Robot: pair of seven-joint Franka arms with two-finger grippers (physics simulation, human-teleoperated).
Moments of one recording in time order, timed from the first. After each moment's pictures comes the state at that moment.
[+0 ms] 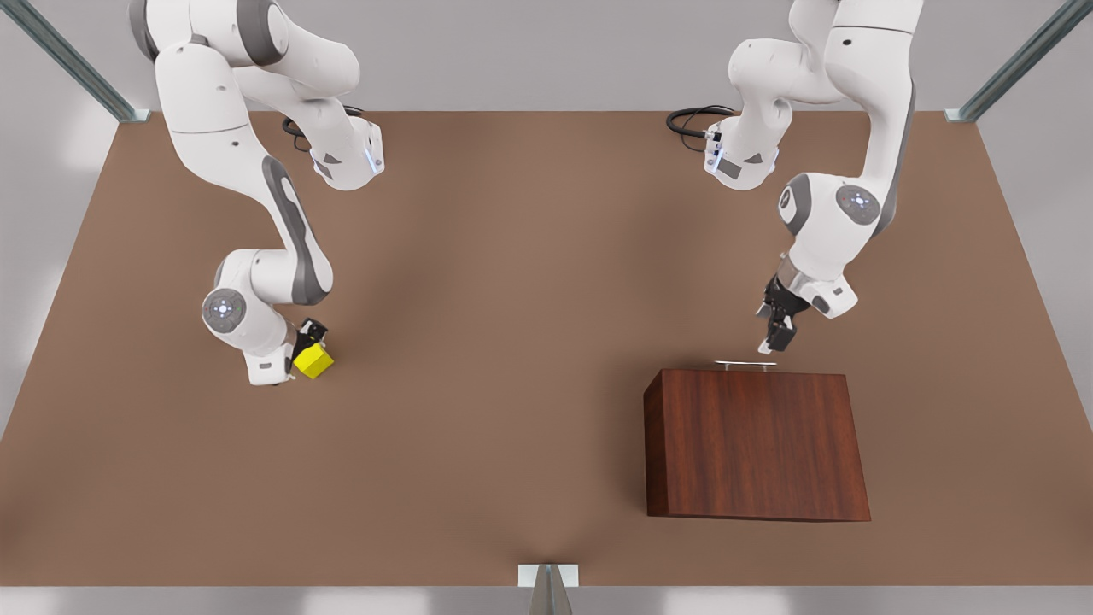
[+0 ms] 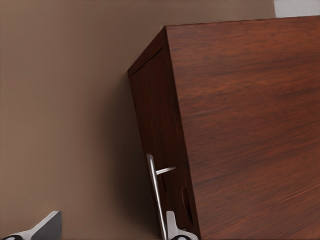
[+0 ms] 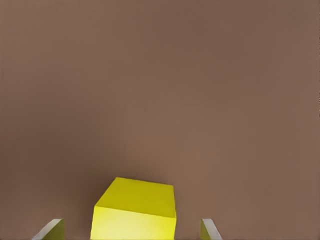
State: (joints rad) left arm -0.21 -0.02 0.05 -2.42 -0.17 2.70 -1.38; right arm 0.11 0.36 -0.09 -2.14 0.03 2.45 -0.92
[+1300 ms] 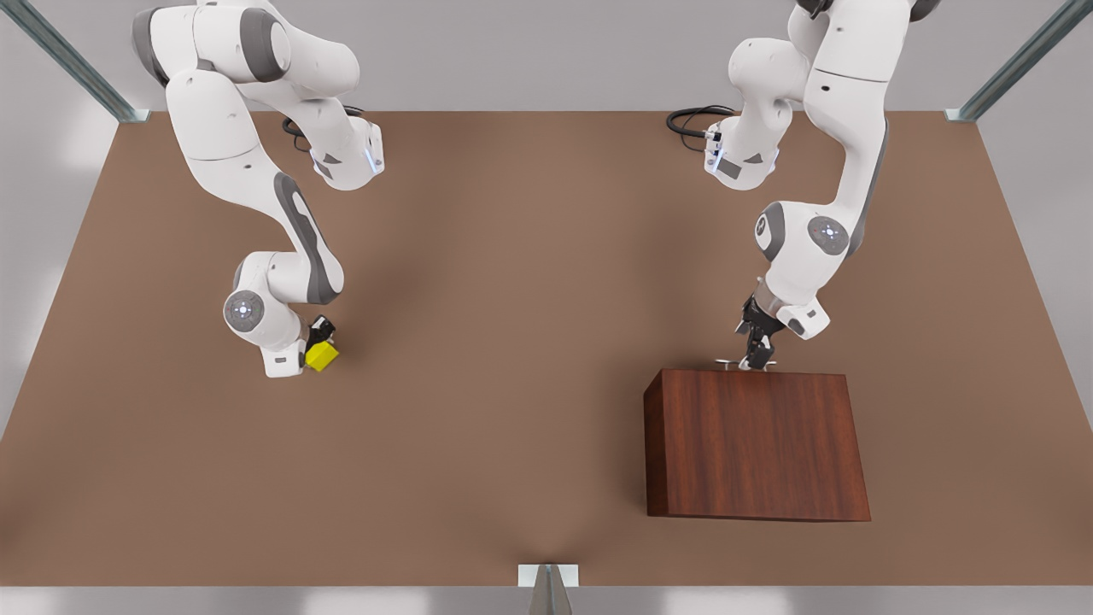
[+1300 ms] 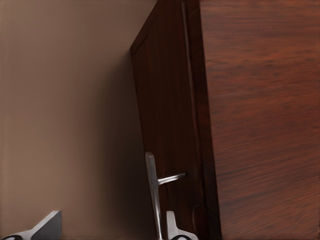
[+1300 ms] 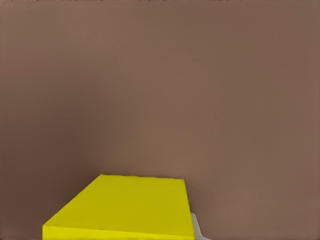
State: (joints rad) left arm -0.25 0.13 0.03 -2.39 -0.25 2.81 -1.39; right arm 0.11 0.43 -0.09 -2.23 0.04 2.56 -0.91
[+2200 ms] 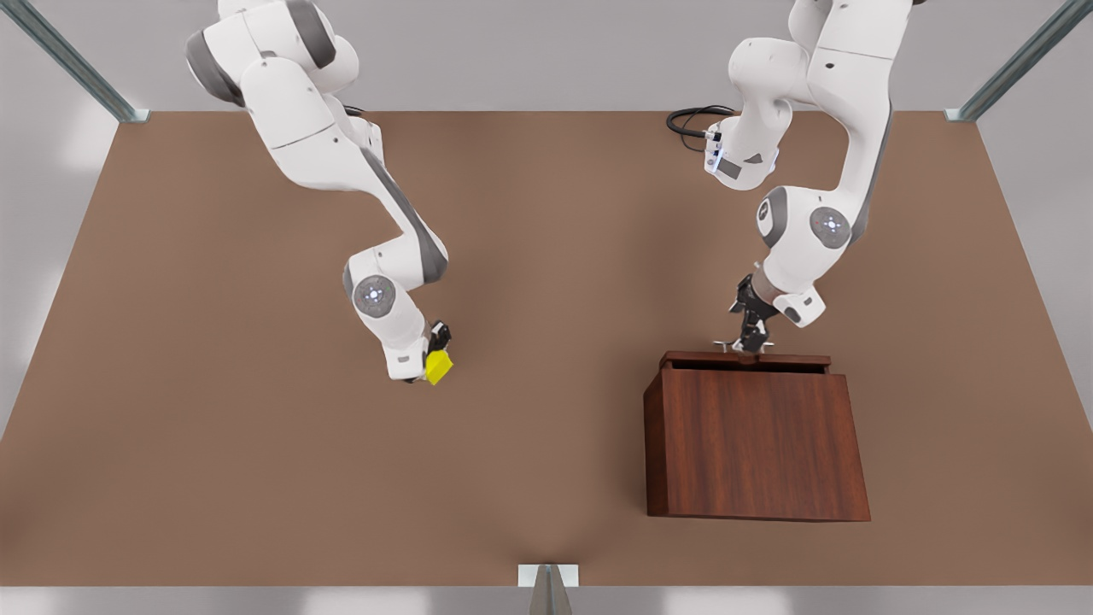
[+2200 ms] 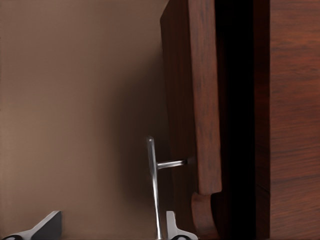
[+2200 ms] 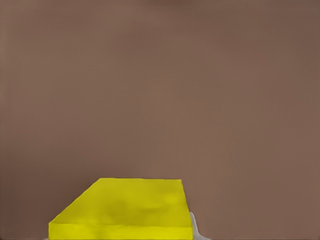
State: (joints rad) left arm -0.26 0.05 0.03 -2.43 -0.25 2.66 -1.46; right arm 0.40 0.53 0.08 -1.91 0.04 2.55 -0.47
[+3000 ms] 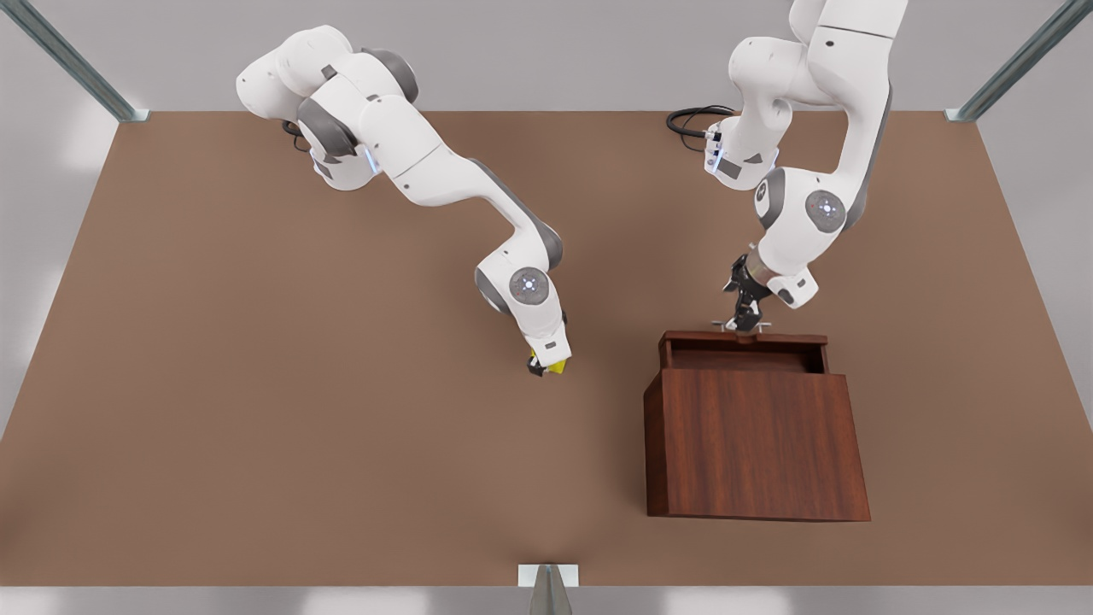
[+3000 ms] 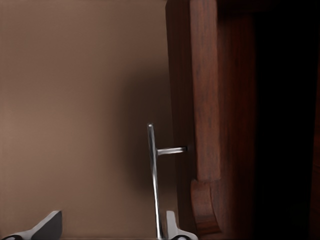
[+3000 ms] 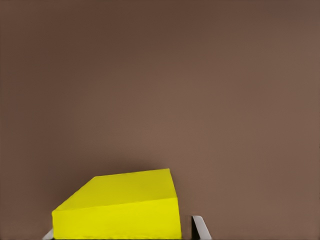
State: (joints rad) left arm -0.29 -0.05 0.03 -2.51 -0.25 2.59 -1.51; right arm 0.76 0.88 0.03 -1.41 0.03 2.42 -0.39
